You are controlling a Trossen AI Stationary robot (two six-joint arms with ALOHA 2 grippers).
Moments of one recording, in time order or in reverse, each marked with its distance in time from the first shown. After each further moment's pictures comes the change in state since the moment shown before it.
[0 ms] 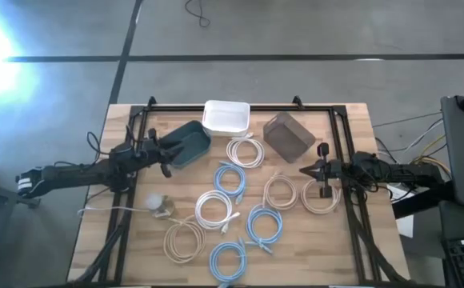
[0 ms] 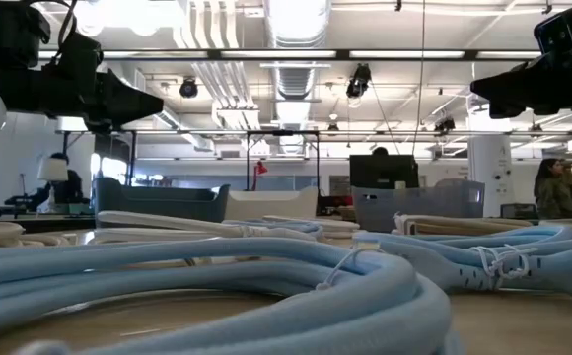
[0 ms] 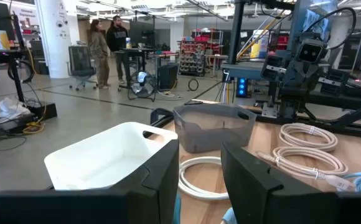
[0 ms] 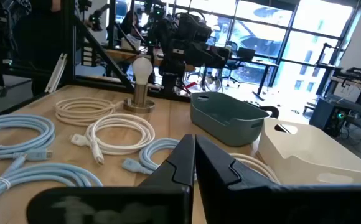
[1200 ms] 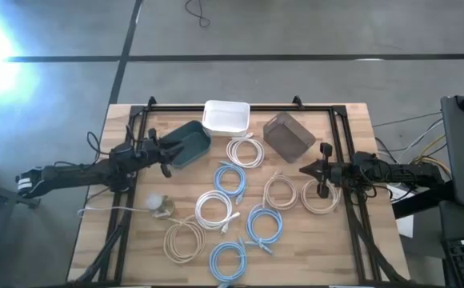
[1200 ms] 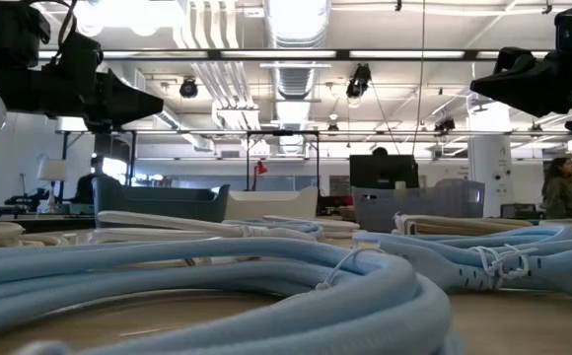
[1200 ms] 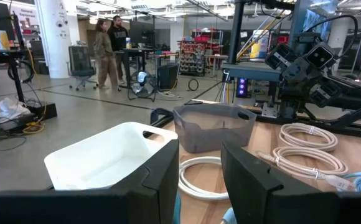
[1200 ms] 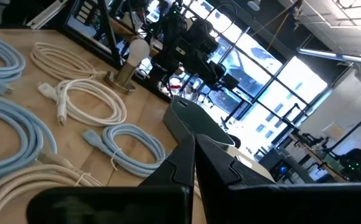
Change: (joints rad) left arm 0.000 0.000 0.000 0.000 0.000 0.000; right arm 0.000 0.000 0.000 0.000 0.000 -0.445
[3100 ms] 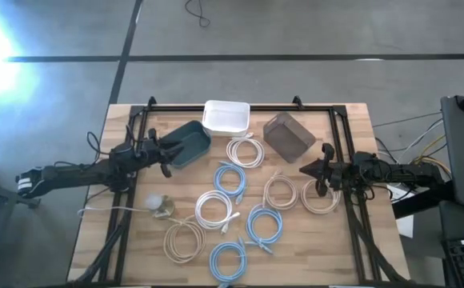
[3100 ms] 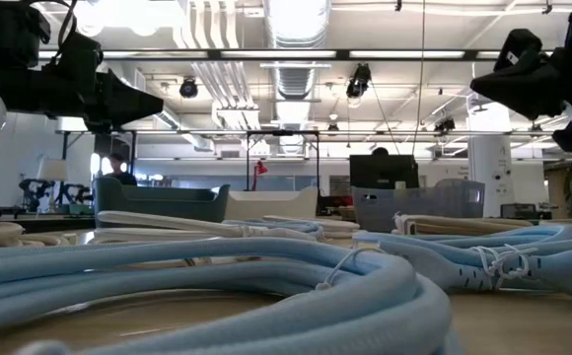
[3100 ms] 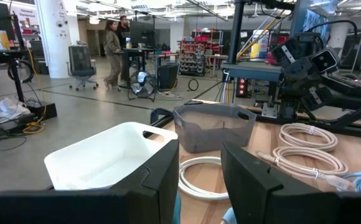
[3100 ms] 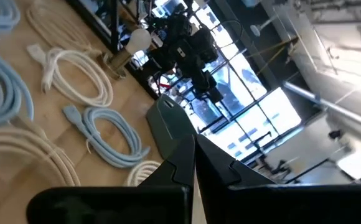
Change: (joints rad) left arm 0.000 0.000 0.000 0.000 0.000 0.000; right arm 0.000 0.000 0.000 0.004 -0.002 -0.291
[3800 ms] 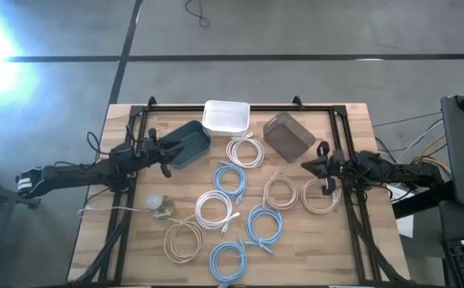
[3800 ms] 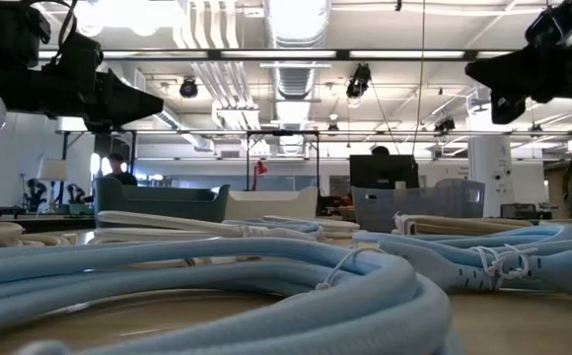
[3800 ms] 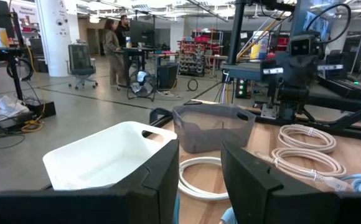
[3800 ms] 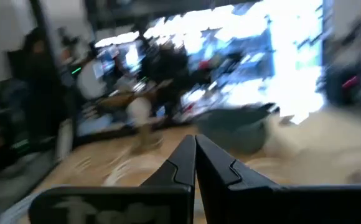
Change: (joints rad) left arm 0.000 0.000 0.000 0.000 0.000 -0.013; right arm 0.000 0.001 0.000 0.121 0.097 1.044
